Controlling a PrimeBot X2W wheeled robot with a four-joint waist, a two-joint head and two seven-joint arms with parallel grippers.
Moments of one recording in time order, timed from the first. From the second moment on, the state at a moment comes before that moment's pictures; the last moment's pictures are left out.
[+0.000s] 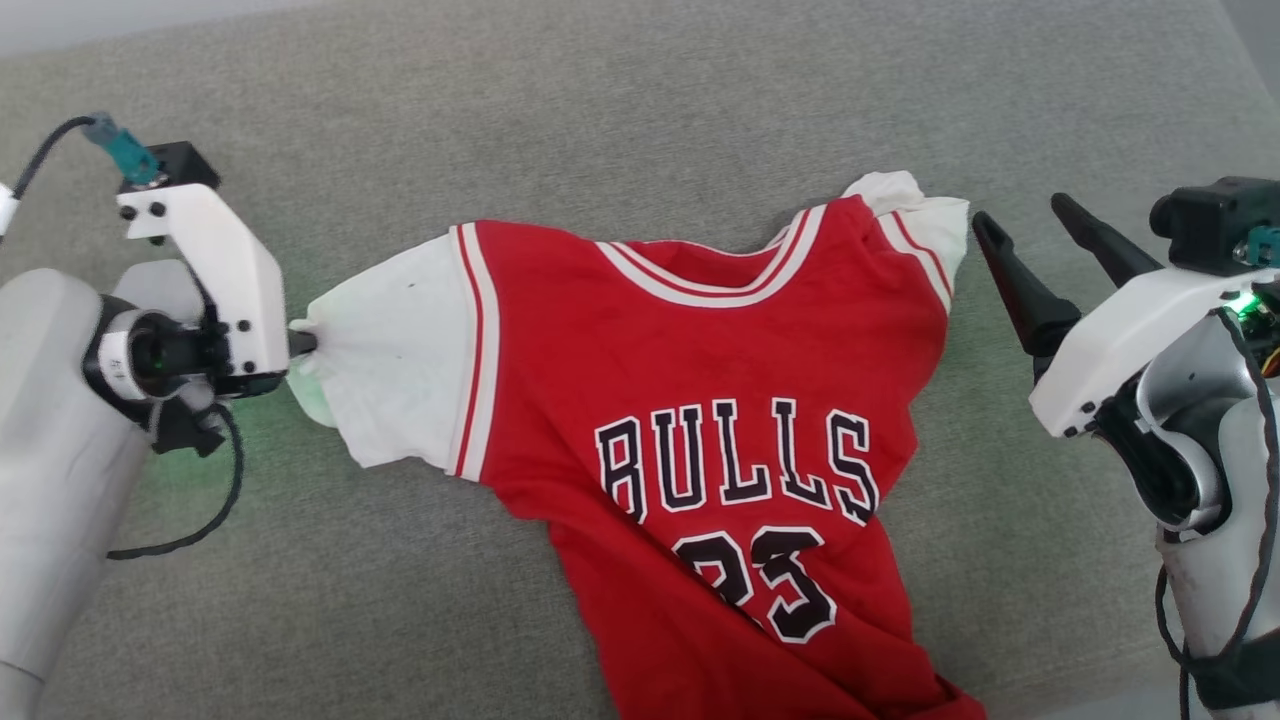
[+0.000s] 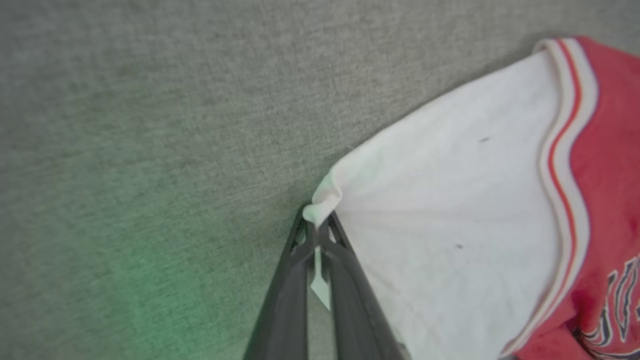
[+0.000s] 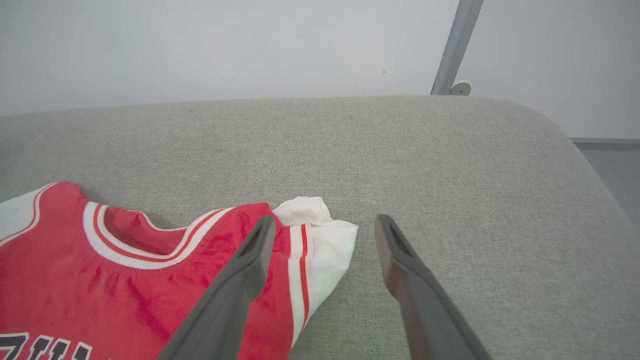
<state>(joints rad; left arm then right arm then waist) -0.91 0.59 -0.66 0.65 -1.07 0.09 0.93 -0.49 -0.29 0.12 0.15 0.45 0.13 0.31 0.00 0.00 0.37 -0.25</state>
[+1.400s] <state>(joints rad) -0.98 0.48 -0.69 0.71 -1.05 -0.02 0.77 -0.89 -0.39 0.23 0.67 0.69 0.13 0.81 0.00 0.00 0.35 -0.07</state>
